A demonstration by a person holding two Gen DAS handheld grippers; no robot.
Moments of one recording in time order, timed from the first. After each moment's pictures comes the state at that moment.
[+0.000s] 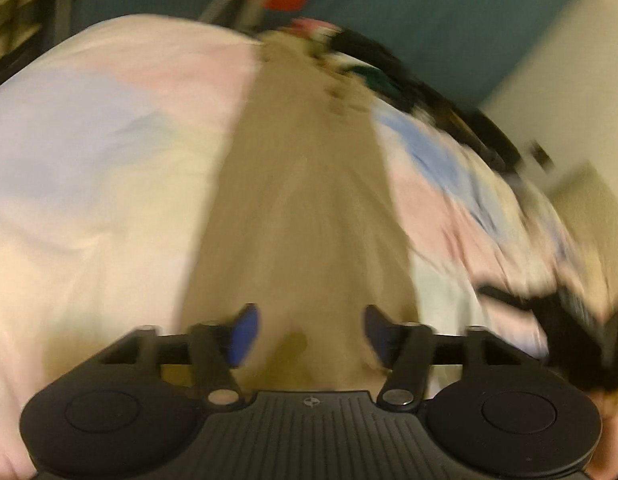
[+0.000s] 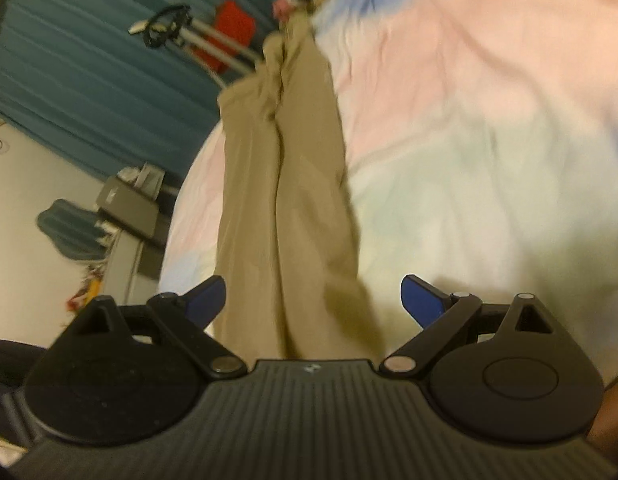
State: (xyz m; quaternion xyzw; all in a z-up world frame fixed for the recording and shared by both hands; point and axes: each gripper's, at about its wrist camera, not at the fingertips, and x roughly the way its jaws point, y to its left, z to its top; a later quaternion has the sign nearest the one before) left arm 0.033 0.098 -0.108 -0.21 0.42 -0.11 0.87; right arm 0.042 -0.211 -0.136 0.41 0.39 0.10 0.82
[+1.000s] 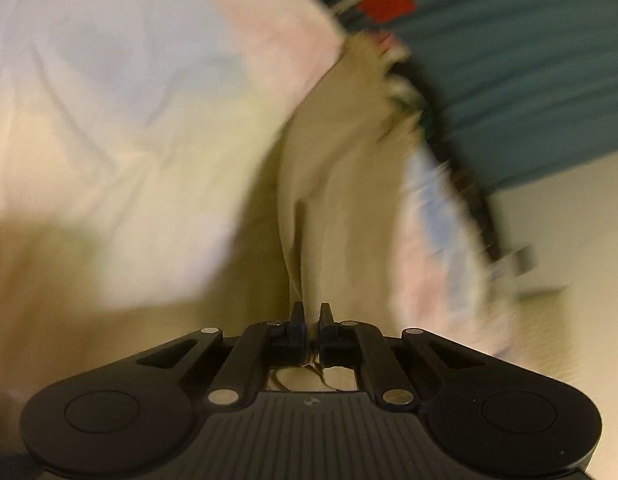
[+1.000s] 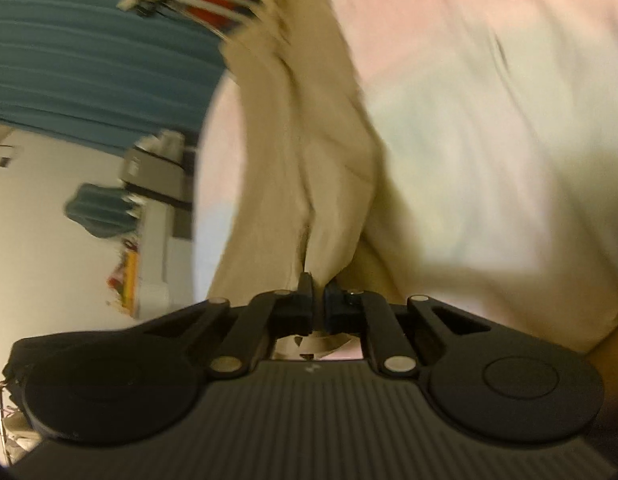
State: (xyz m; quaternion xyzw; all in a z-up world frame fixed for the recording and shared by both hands) left arm 0.034 0.156 -0.108 -0.43 0.41 -0.12 0.80; right arm 0.020 -0.211 -0.107 0.46 0.43 0.15 0.76
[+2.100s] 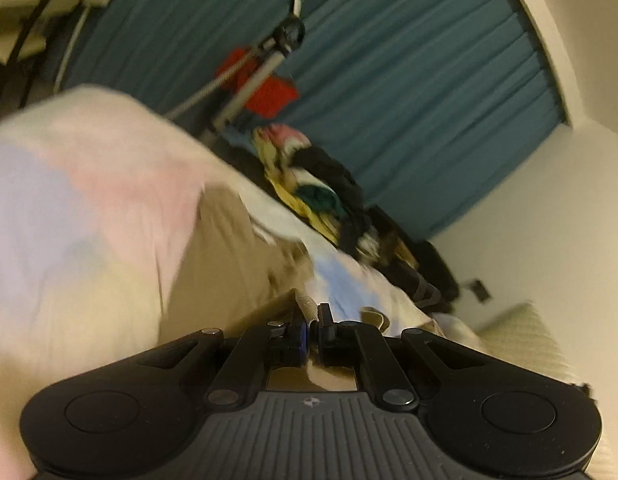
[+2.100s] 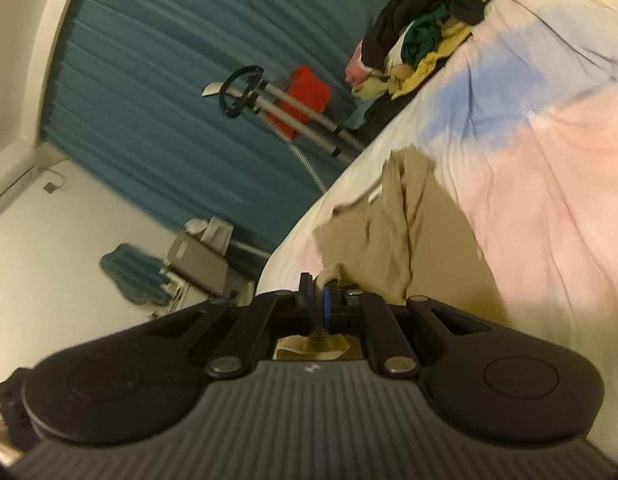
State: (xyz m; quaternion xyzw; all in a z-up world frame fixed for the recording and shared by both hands) left arm 0.067 0.099 0.030 -0.31 0.27 -0.13 0.90; right arm 0.127 -0.254 0.001 0.42 0.27 0.14 0.85
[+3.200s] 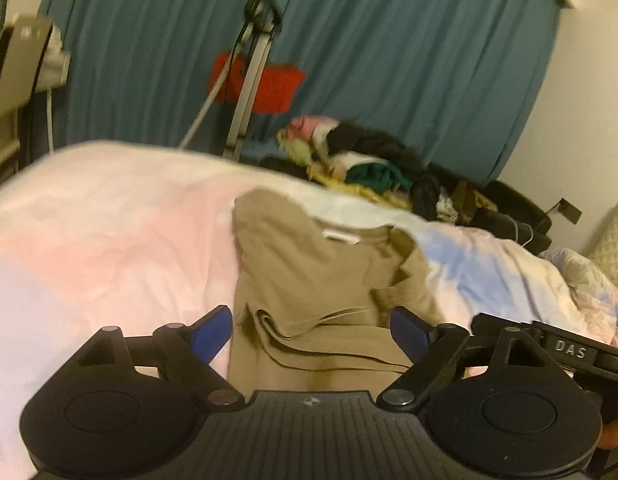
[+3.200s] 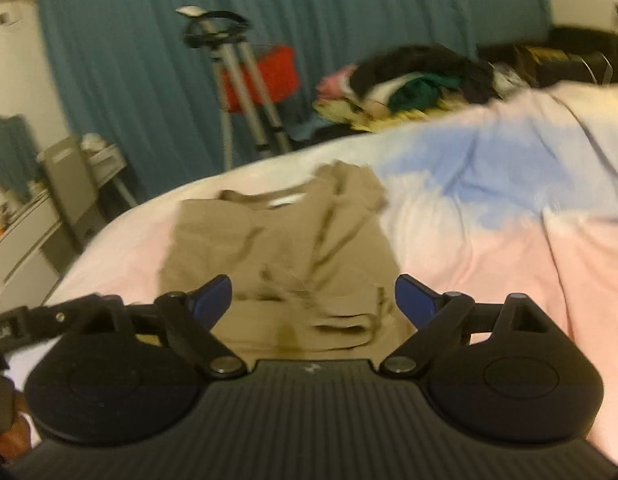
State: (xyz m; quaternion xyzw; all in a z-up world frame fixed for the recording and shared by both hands) left arm 0.174 0.051 -0.062 -0.11 0.26 -0.10 0.95; right arm 0.221 -0.173 -0.084 0.14 0.26 0.07 0.95
